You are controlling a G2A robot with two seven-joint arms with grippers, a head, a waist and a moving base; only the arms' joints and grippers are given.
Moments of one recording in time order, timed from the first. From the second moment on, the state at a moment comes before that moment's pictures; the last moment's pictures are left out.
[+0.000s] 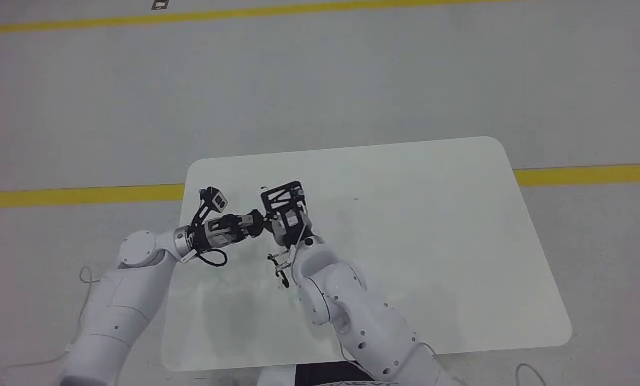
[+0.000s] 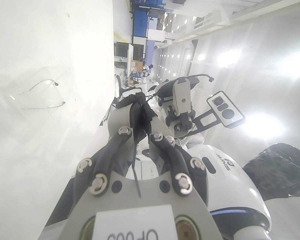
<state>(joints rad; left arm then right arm) 1.21 -1.01 -1.22 -1.06 -0.72 -0.32 -1.31 -1.41 -1.67 0.81 -1.61 -1.42 0.28 0.31</state>
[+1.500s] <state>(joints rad) 1.21 -1.01 -1.22 -1.06 -0.72 -0.32 -1.31 -1.40 -1.68 0.81 -1.60 -1.44 0.28 0.32</state>
